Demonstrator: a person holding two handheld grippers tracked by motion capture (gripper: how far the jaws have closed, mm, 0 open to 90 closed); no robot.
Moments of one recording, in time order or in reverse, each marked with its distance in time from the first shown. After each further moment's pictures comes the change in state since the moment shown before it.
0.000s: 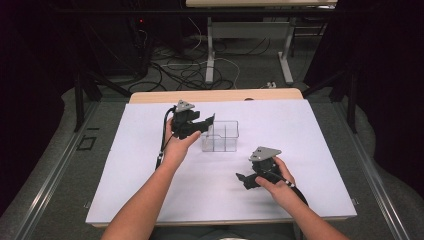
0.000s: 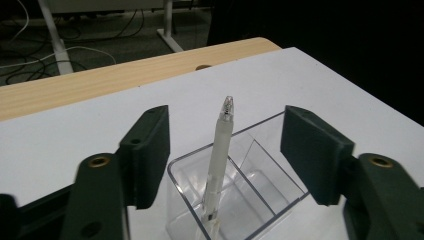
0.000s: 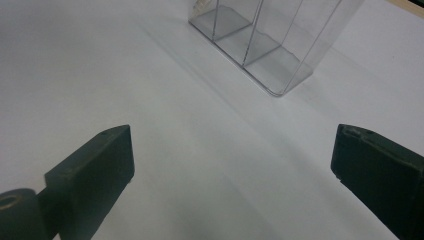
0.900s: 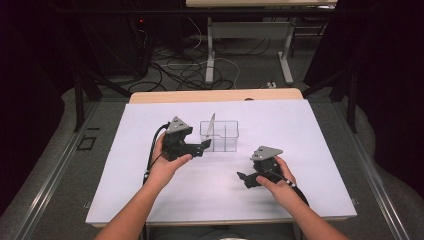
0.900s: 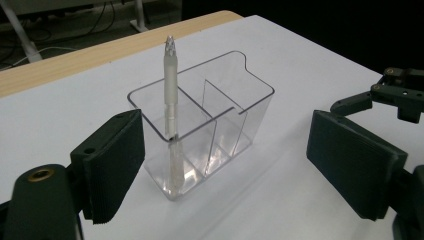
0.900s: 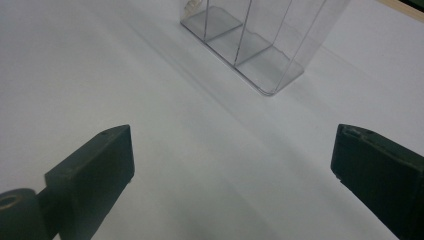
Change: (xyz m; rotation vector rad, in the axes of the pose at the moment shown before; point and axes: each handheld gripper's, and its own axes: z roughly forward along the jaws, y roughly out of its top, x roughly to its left) left arm -0.020 -0.035 -0.050 0.046 -0.083 0.092; right arm -0.003 -0.001 -0.001 -0.007 -0.019 0.005
